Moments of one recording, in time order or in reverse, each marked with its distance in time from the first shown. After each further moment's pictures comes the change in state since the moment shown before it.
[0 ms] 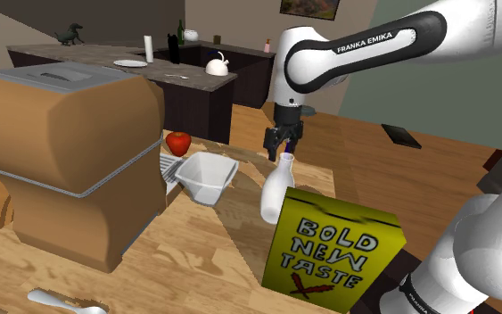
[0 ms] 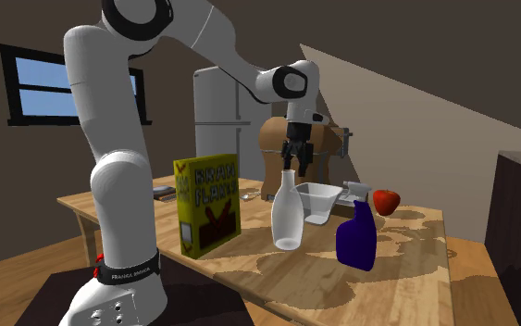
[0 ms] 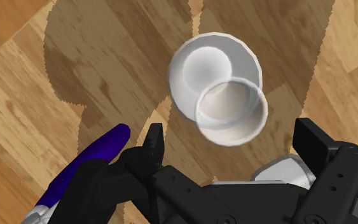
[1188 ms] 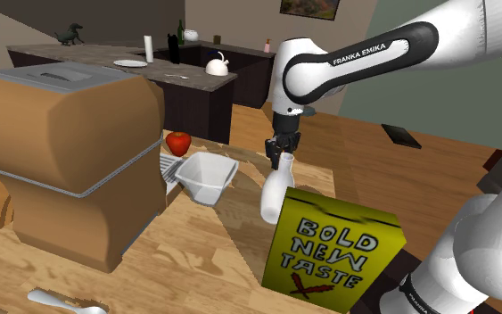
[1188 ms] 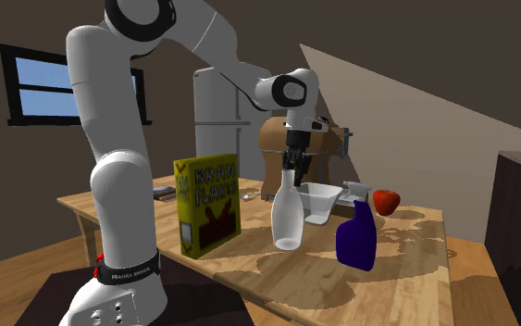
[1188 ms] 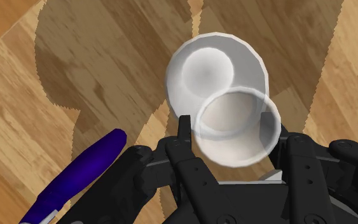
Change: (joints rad) arm 0.001 0.015 0.001 -0.046 -0.001 0.061 0.001
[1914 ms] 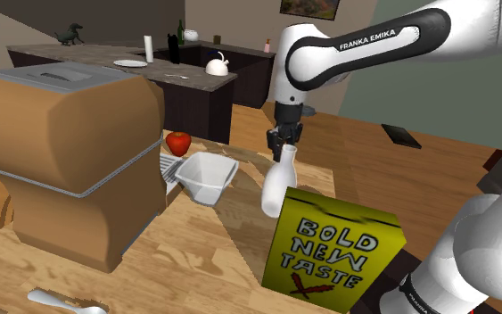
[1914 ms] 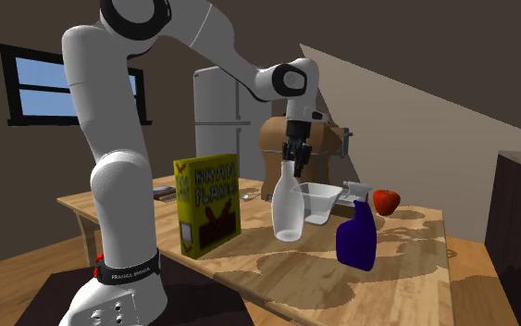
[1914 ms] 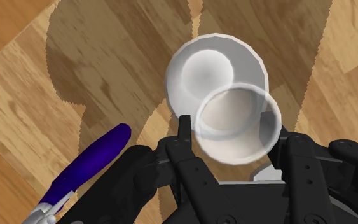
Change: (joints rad) arm 0.000 -0.025 -0.001 0.051 0.001 -0.076 0.000
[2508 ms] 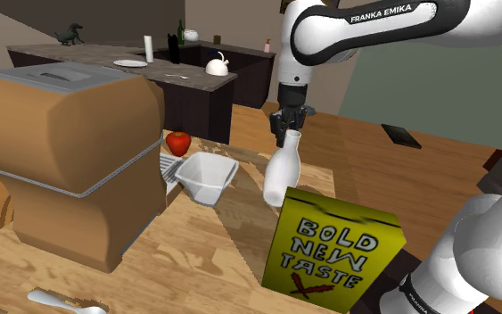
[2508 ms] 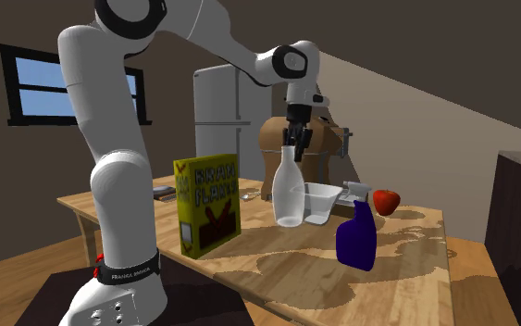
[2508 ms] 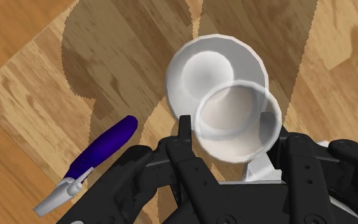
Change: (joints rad) arm -0.001 -0.024 -0.002 0.100 0.000 -0.124 -0.001
